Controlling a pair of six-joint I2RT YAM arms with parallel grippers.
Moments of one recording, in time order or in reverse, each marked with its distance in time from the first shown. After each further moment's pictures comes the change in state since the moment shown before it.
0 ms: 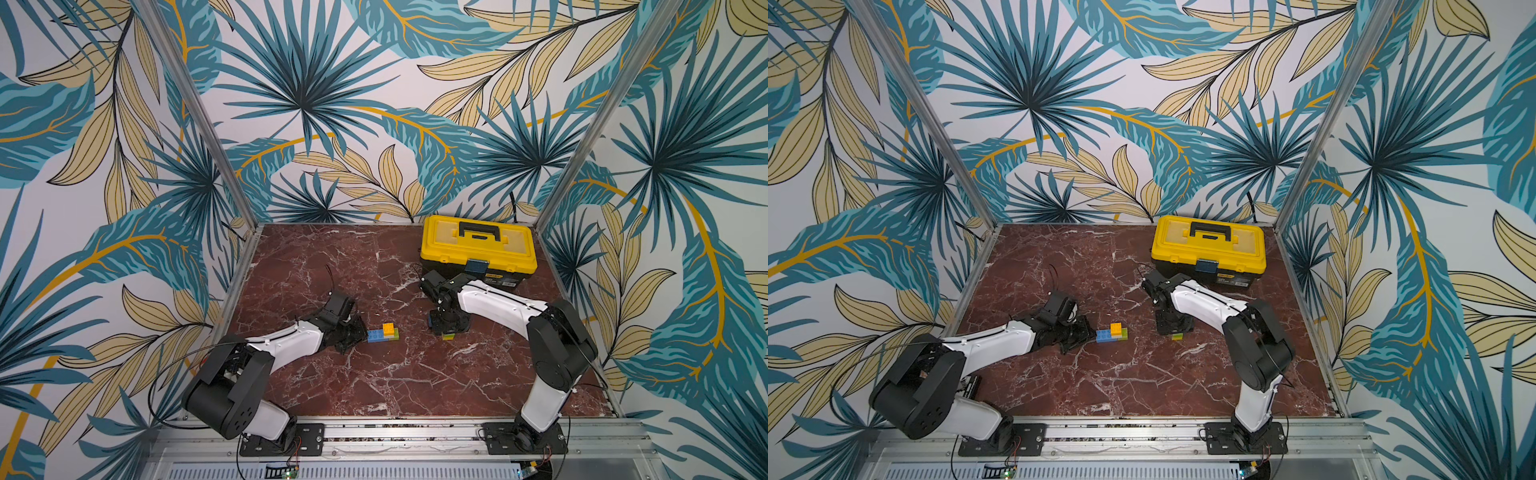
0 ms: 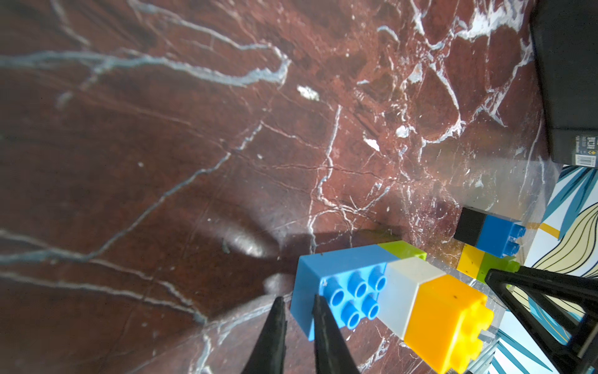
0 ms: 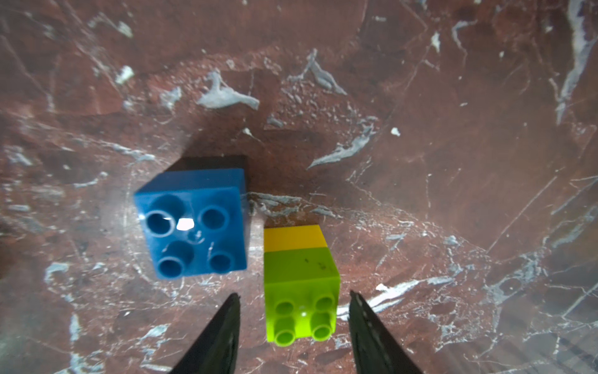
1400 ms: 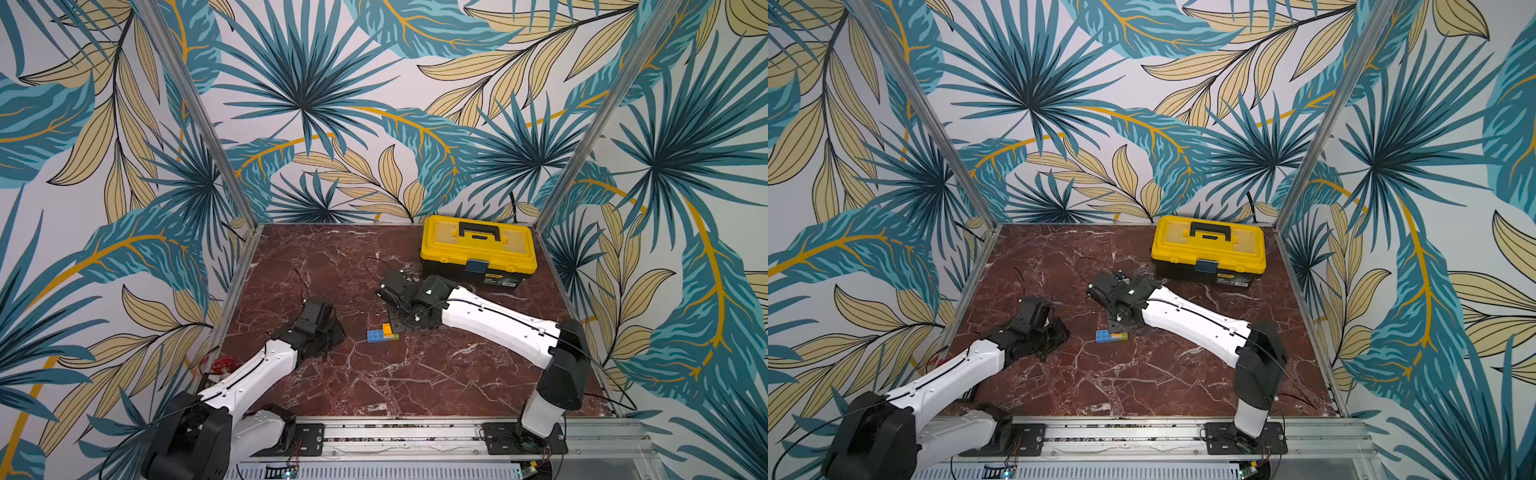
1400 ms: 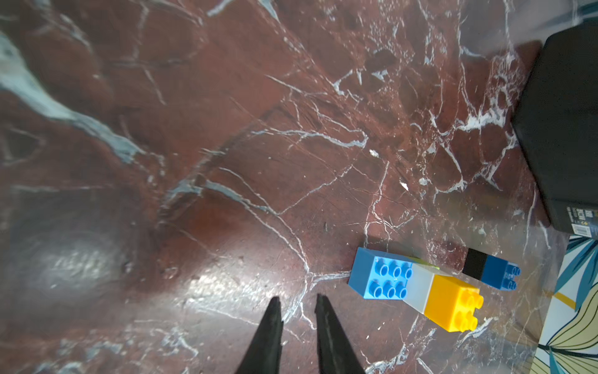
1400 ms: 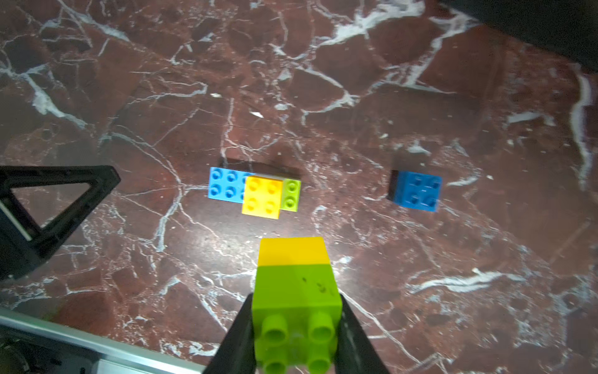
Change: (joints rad) left arm 0.110 -0.344 -0.090 -0.208 -0.172 -0.019; right arm 0.386 0.009 0.410 -0.111 0.069 0.192
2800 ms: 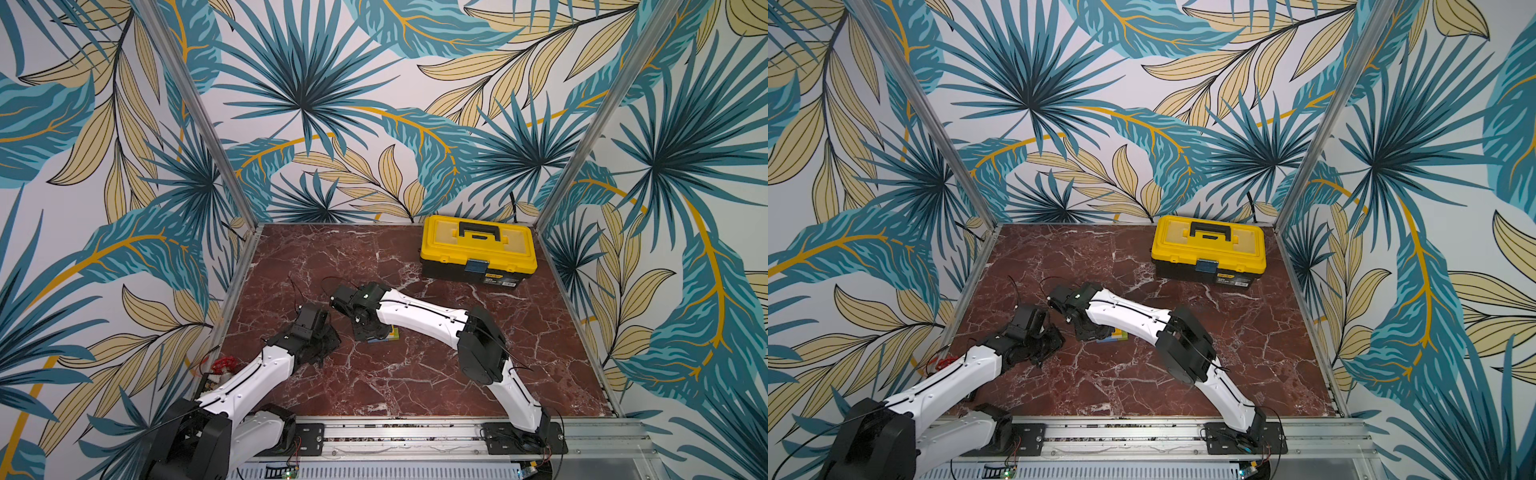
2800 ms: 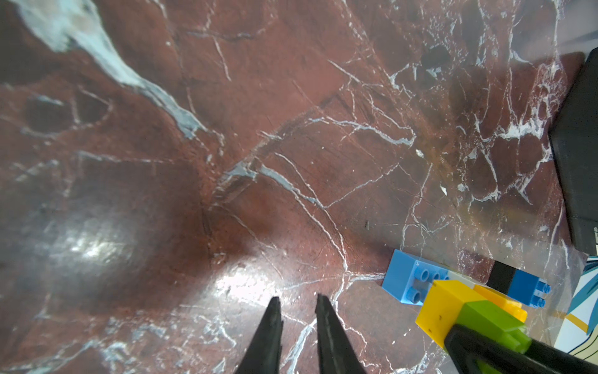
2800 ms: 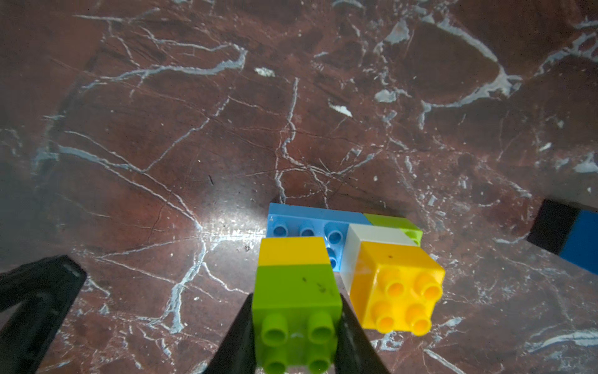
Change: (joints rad) left arm 0.032 -0.014 -0.062 -0.001 0.003 -0.027; right arm 0.047 0.475 0.387 -0.105 -0.035 0.083
